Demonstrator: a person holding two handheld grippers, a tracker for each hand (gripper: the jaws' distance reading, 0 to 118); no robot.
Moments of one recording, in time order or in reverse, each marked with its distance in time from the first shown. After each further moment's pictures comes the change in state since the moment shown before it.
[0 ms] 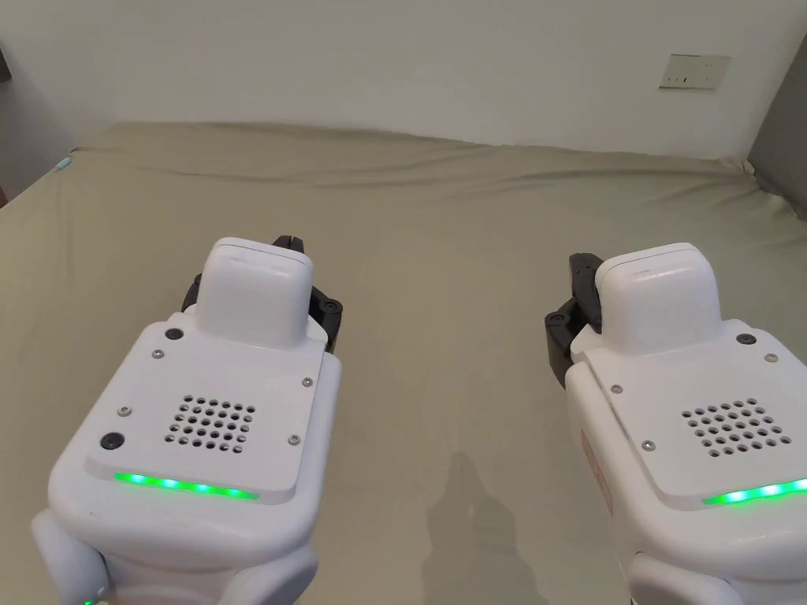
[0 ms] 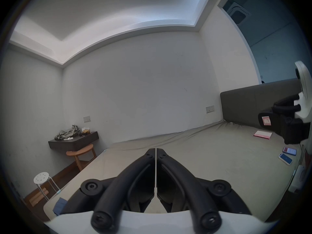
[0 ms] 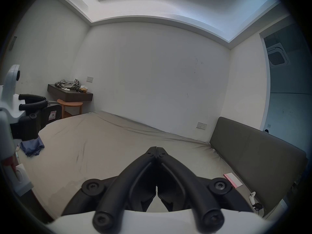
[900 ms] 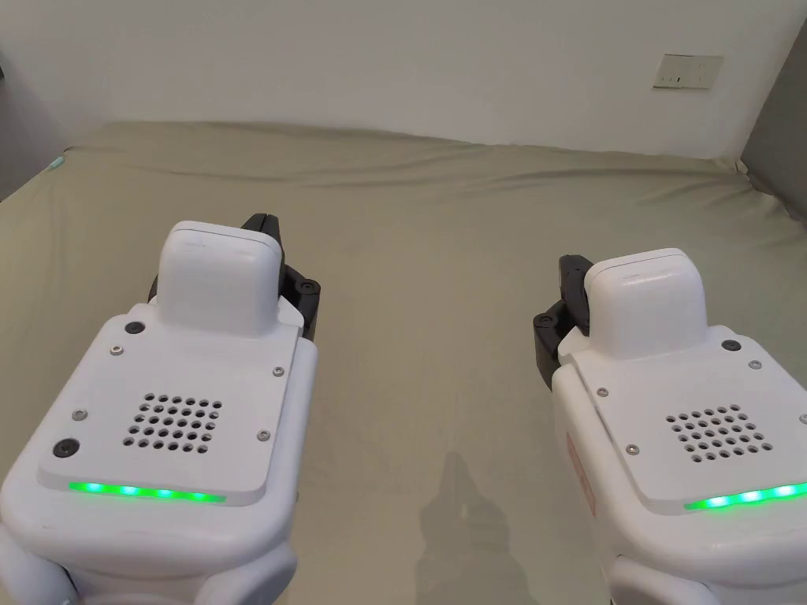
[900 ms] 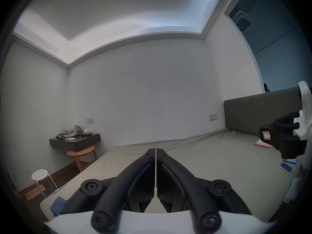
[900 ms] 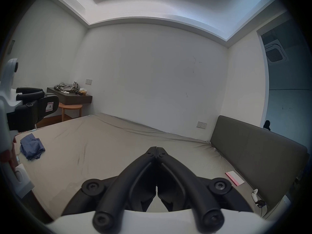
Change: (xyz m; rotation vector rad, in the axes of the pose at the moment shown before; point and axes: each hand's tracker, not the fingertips) left arm -0.003 0.009 0.006 0.061 0.028 0.041; right arm -0.003 -0.002 0.001 0.008 -0.007 -0.029
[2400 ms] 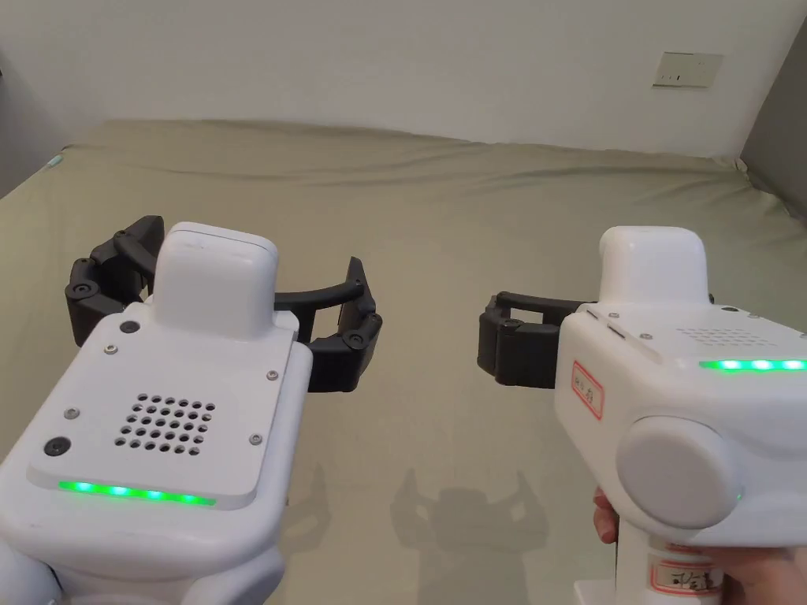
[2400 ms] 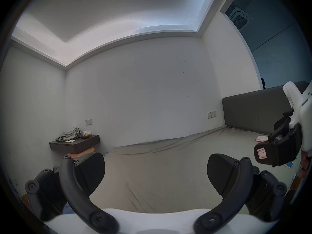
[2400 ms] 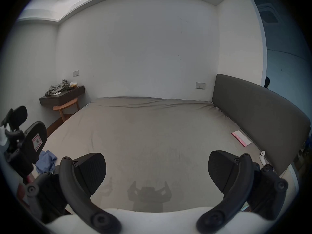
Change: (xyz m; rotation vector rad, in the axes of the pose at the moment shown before) left arm -0.003 -0.001 -0.001 -0.011 -0.012 -0.030; right arm 0.009 0.020 -0.021 -0.341 -0.003 -0.224
